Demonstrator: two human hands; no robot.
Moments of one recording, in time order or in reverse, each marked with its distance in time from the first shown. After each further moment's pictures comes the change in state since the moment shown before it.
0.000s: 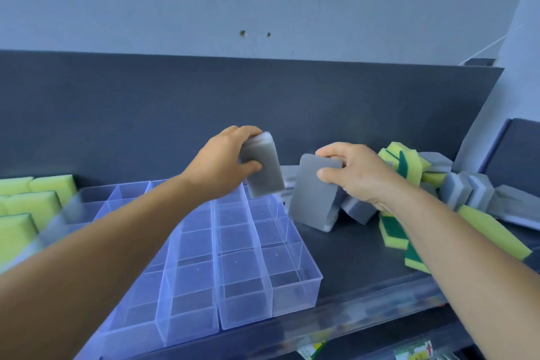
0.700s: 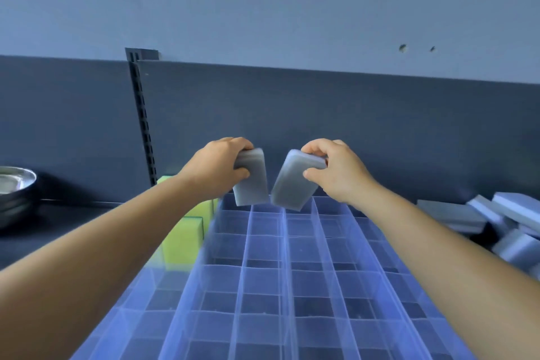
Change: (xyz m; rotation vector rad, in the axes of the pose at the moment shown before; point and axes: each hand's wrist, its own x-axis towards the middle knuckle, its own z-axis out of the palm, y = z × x) left_hand -0.052 -0.205 -0.146 0.295 0.016 -0.295; right_hand 0.087 -0.162 0.215 -0.005 -0.090 -0.320
